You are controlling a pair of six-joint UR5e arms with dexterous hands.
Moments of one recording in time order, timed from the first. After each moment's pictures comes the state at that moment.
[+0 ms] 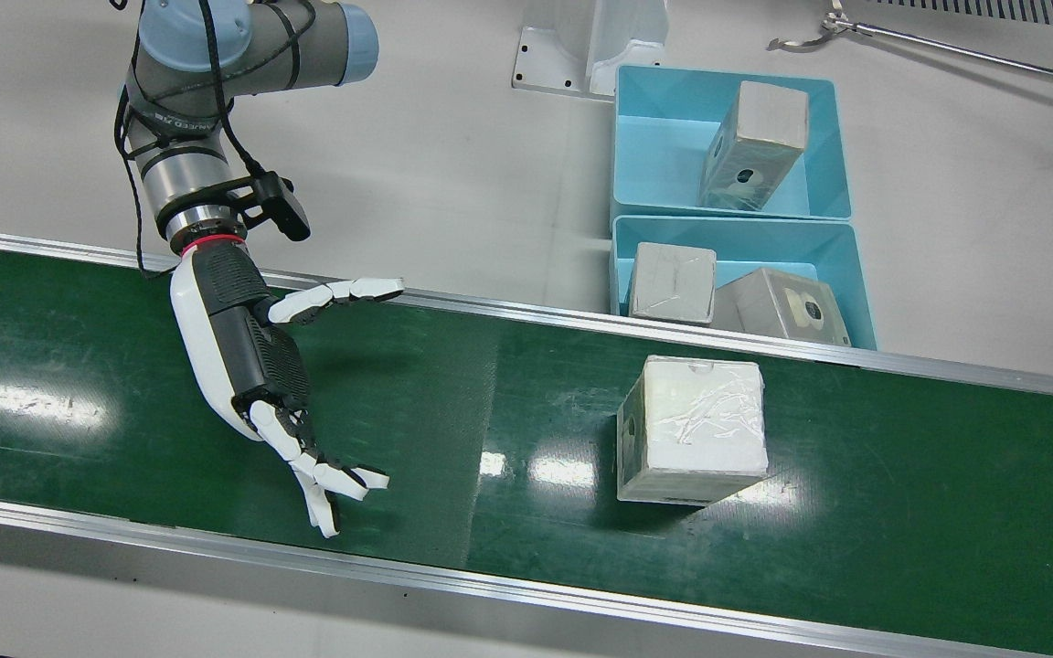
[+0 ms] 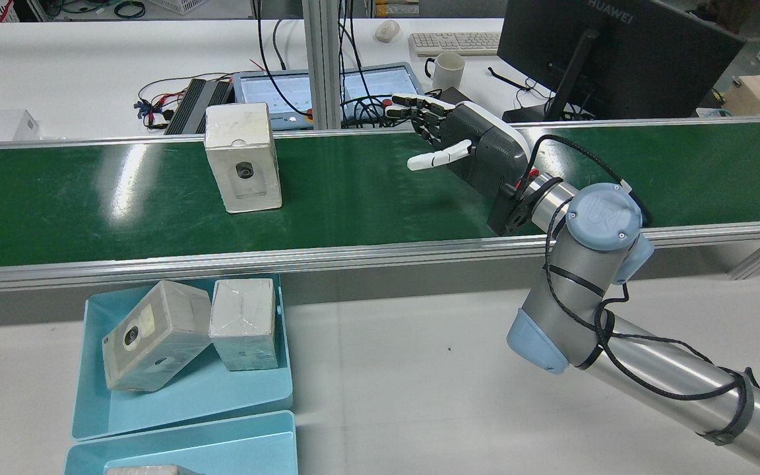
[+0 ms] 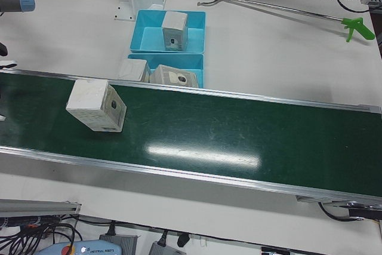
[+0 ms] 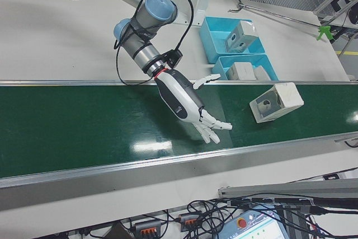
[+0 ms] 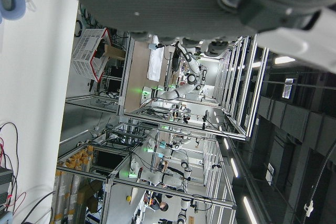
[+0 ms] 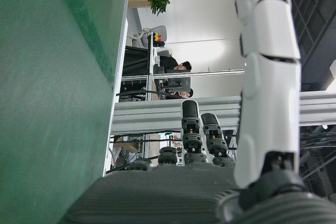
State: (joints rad) left arm -1.80 -1.80 -1.75 0.42 1.92 -0.16; right arm 0.83 -1.00 1.66 -3.41 -1.31 -0.12
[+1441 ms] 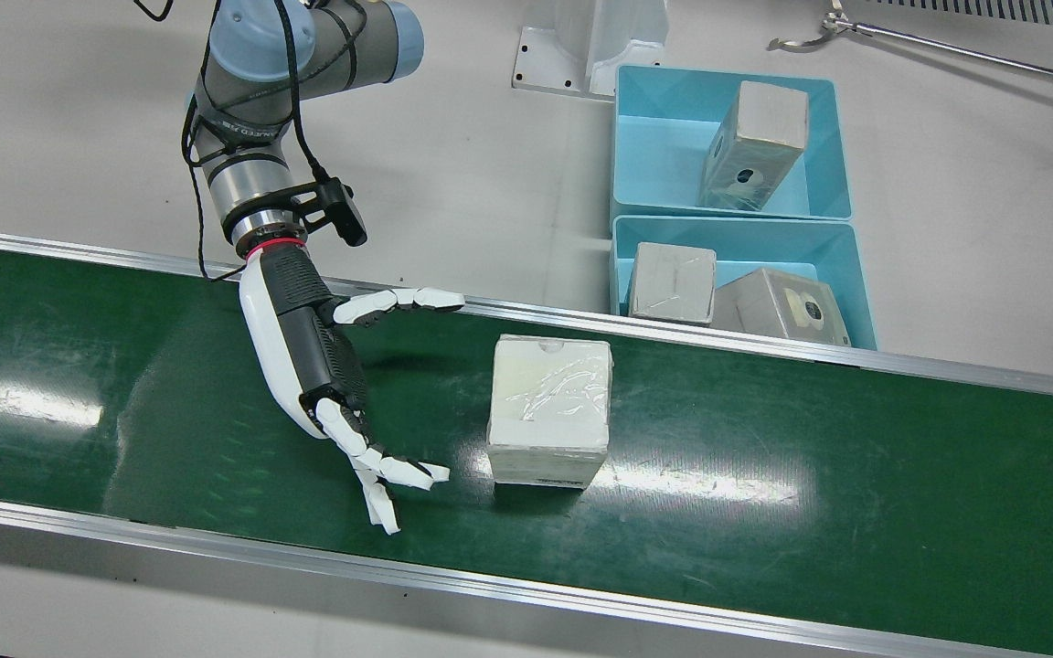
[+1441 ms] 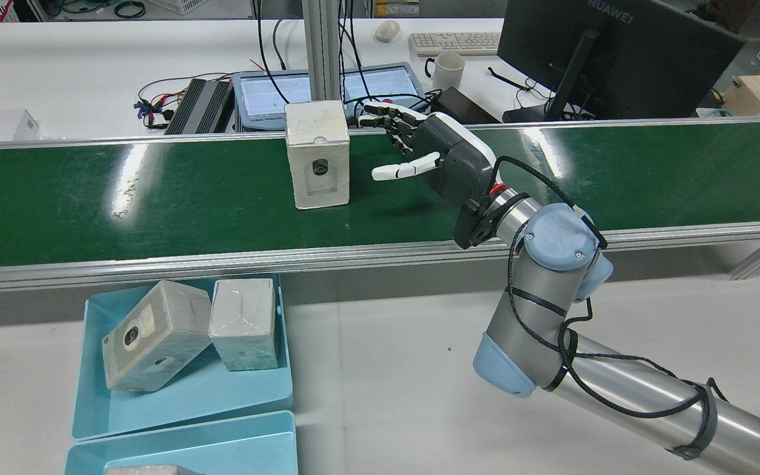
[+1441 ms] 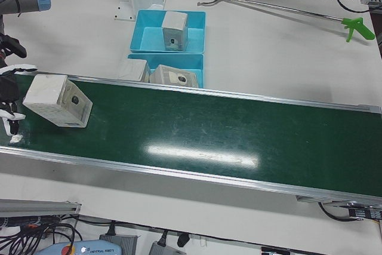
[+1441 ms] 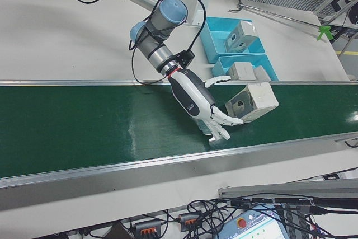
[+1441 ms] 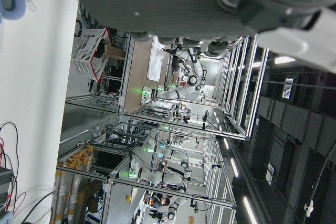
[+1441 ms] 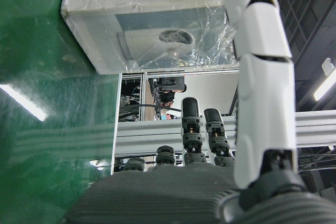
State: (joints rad) left arm -1.80 -1.80 -1.75 0.42 1.92 -0.16; right arm 0.75 -0.94 1.63 -3.42 -1.21 -0.15
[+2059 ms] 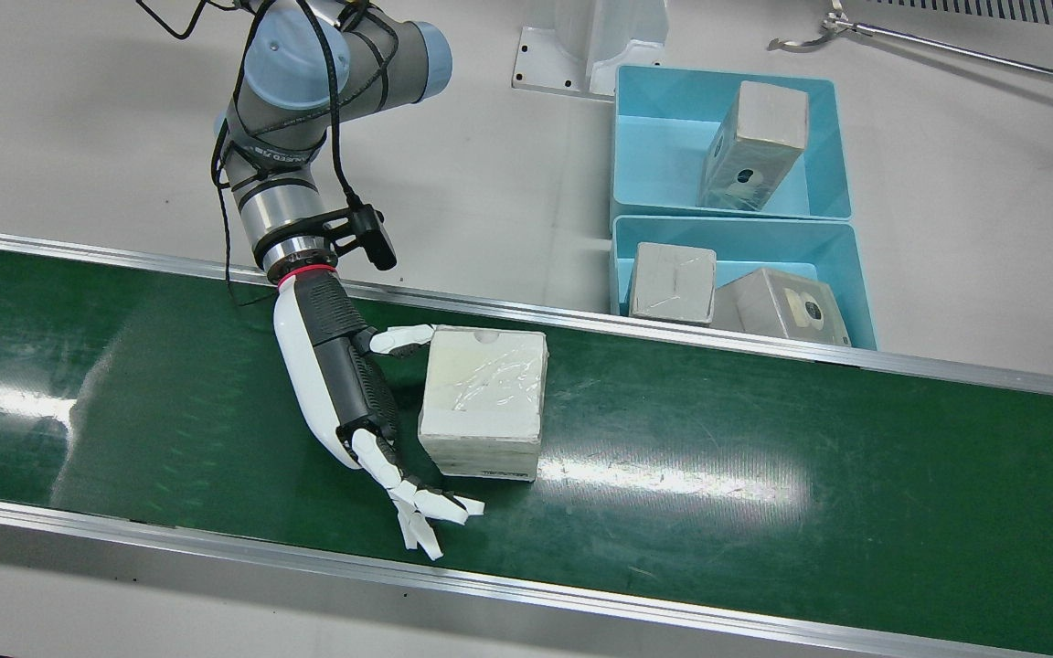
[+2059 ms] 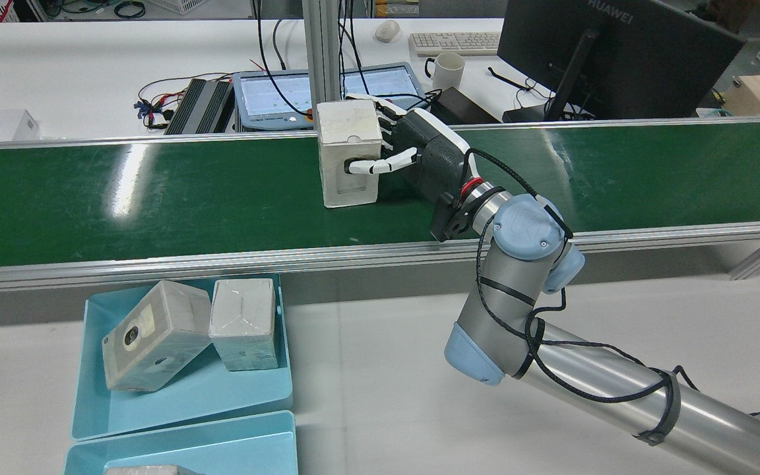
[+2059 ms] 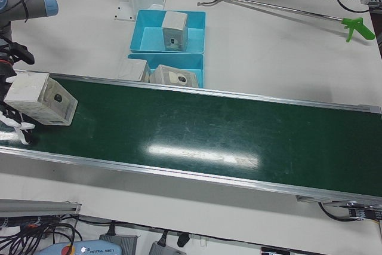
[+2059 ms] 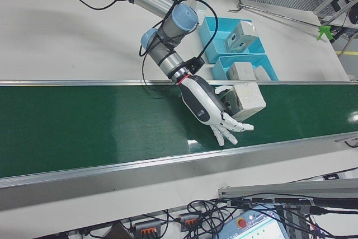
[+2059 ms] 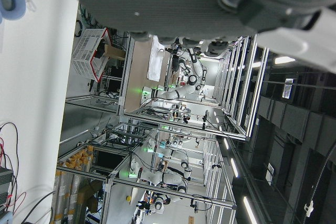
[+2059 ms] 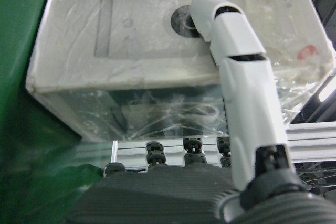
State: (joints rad) left arm -1.80 -1.80 -1.75 0.42 1.92 -0.16; right arm 0.75 -0.85 1.53 -3.42 -1.20 -0.16
